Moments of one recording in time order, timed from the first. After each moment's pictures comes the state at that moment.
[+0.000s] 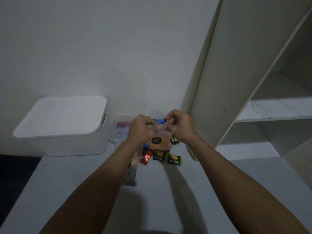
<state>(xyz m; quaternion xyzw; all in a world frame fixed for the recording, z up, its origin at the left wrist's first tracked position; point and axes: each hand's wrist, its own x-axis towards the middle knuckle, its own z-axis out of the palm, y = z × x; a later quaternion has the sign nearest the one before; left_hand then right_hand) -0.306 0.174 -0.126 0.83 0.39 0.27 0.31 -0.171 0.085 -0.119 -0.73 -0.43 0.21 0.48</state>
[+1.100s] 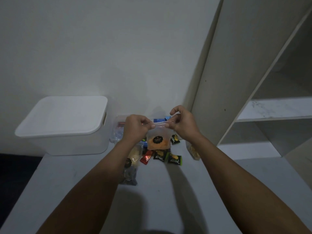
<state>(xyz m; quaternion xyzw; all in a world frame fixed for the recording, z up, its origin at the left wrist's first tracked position) -0.315 0.184 -0.125 0.78 0.42 0.29 0.37 -0.166 0.083 -0.114 -0.74 -0.41 0.23 0.49</state>
